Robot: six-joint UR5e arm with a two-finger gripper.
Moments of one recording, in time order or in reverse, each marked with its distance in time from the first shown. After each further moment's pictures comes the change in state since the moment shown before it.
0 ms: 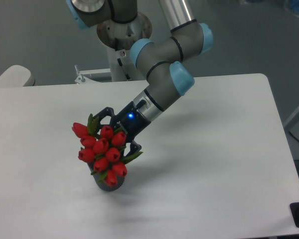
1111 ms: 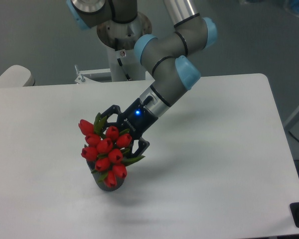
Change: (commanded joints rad) arm 0.014 0.009 0.002 -0.006 0.026 -0.003
